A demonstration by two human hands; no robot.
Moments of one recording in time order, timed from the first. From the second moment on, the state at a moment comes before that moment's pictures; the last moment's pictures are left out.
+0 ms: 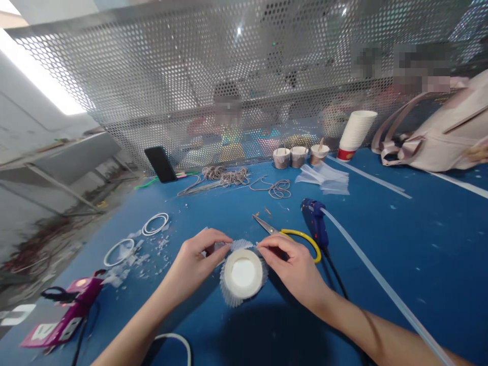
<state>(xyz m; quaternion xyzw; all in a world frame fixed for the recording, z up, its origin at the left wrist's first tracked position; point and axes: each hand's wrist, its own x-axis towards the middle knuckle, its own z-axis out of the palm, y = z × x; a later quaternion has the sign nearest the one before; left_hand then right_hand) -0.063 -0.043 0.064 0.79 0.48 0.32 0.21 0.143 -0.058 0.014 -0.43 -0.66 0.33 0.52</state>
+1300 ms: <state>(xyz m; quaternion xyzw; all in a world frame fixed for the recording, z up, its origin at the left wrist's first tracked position) -0.055 -0.036 0.052 0.70 0.57 0.30 0.30 0.149 -0.061 0.006 -0.36 -0.70 0.24 0.57</state>
